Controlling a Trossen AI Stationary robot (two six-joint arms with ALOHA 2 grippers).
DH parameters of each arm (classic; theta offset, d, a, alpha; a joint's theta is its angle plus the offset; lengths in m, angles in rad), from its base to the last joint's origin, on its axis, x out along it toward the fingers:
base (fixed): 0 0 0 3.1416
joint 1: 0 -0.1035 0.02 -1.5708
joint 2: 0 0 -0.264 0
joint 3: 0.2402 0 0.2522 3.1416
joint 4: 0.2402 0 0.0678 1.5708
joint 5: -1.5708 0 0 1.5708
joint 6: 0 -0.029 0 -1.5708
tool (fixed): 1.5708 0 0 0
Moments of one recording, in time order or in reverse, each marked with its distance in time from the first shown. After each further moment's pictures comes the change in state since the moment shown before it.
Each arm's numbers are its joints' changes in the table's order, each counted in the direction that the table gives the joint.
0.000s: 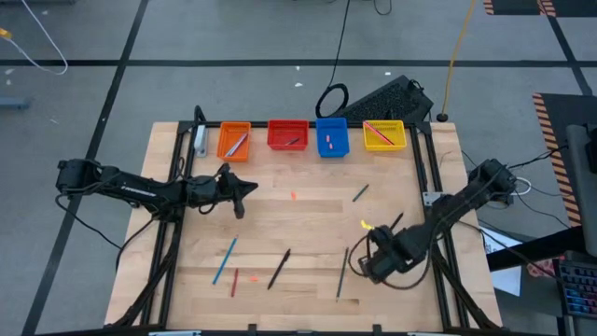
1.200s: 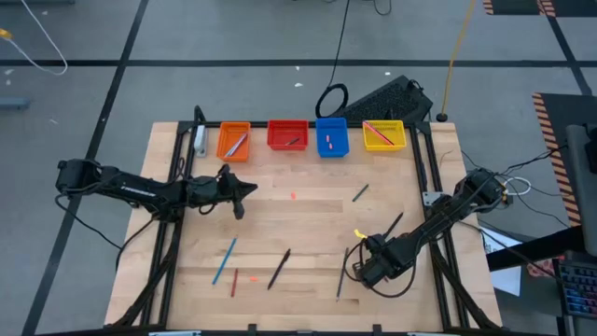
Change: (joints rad) left arm 0.000 0.000 0.000 0.035 -0.004 0.008; right arm -0.010 -0.170 -0.164 -0.318 0.050 -0.065
